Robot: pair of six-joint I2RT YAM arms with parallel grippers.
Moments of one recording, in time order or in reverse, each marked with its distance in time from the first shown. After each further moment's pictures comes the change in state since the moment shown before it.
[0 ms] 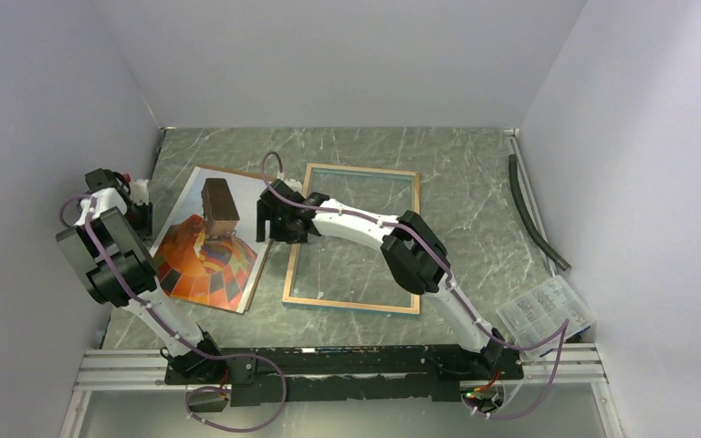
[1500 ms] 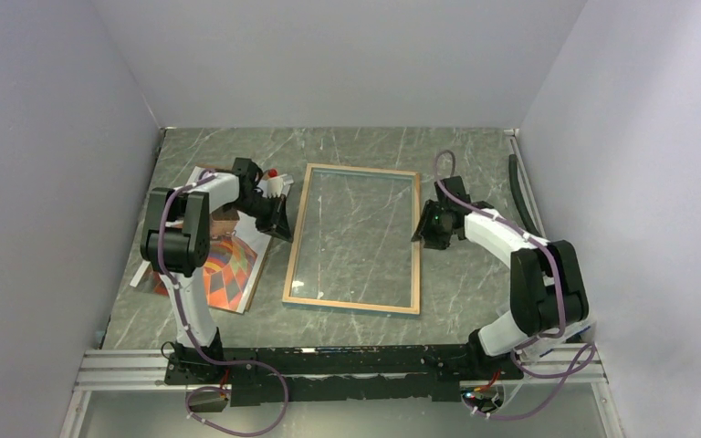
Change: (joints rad) left arm -0.721 0.164 0.007 -0.045 0.728 -0.305; right arm -0.734 -0.827 -1.095 0.074 -0.142 -0.246
